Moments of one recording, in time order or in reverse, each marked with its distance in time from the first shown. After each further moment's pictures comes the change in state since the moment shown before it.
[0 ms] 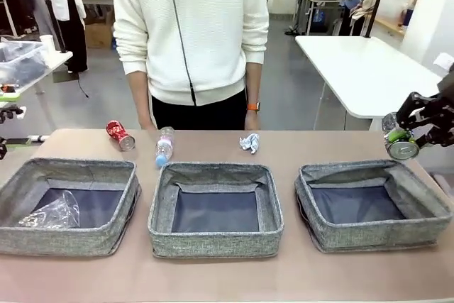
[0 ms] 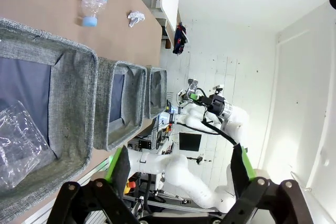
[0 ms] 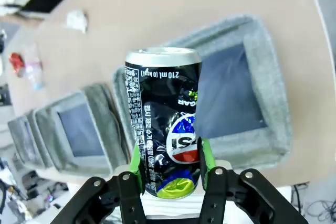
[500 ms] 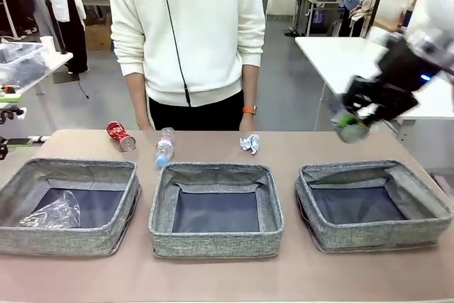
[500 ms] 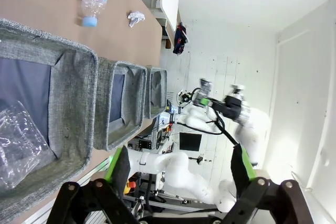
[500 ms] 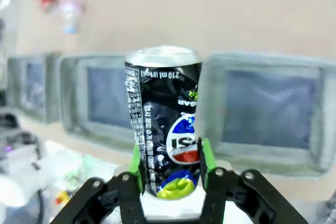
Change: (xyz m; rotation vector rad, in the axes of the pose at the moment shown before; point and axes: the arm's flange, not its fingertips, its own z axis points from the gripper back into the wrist) left arm 0.000 0.000 -0.001 0.001 0.001 0.000; right arm -0.046 0.188 -0.001 -0.010 0.053 0.395
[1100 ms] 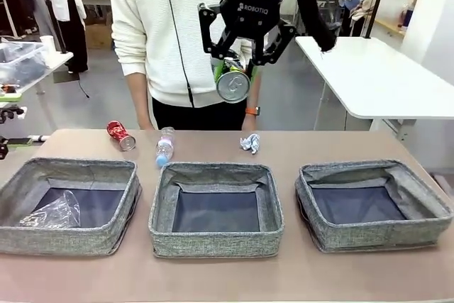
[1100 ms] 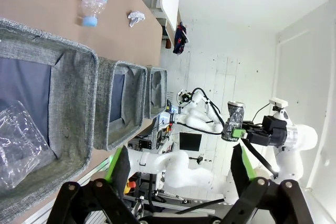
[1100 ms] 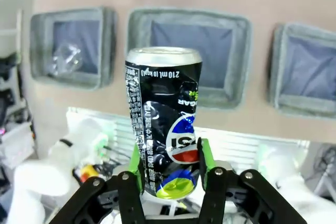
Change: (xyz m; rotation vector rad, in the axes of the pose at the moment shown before) left arm 0.000 0.000 0.000 0.000 0.000 0.000; right arm 0.006 0.226 0.027 -0.133 0.180 -0.031
